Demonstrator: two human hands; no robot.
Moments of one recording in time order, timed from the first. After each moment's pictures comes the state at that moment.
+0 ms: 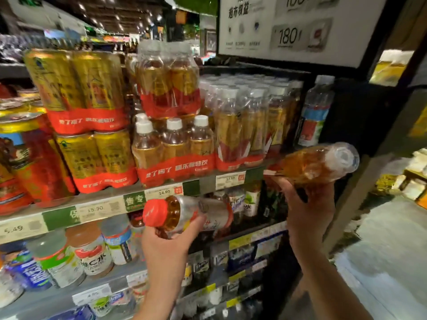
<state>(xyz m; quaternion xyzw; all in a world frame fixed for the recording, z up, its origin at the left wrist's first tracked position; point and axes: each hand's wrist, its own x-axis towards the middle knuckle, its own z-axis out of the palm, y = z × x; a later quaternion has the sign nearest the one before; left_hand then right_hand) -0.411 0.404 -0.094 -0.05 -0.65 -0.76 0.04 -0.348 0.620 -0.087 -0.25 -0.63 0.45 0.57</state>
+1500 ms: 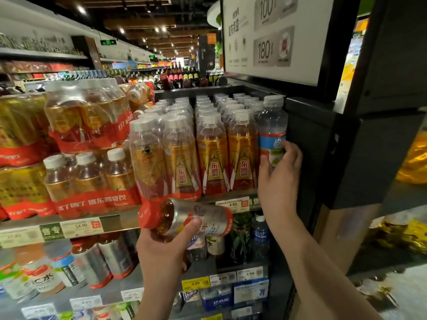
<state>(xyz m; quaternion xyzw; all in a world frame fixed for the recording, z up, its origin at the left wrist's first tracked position) -0.378 0.621 -0.061 -0.01 -0.65 -0.75 0.14 -0.411 0.827 -0.025 -0.19 -0.76 0.38 0.49</state>
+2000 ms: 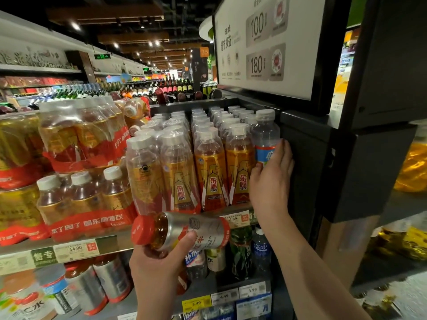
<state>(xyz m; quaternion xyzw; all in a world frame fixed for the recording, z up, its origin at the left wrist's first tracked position) -0.386 0.614 -0.056 -0.02 -0.65 -0.74 0.16 -0.438 0.825 -0.011 -0.22 -0.80 0.28 0.48</state>
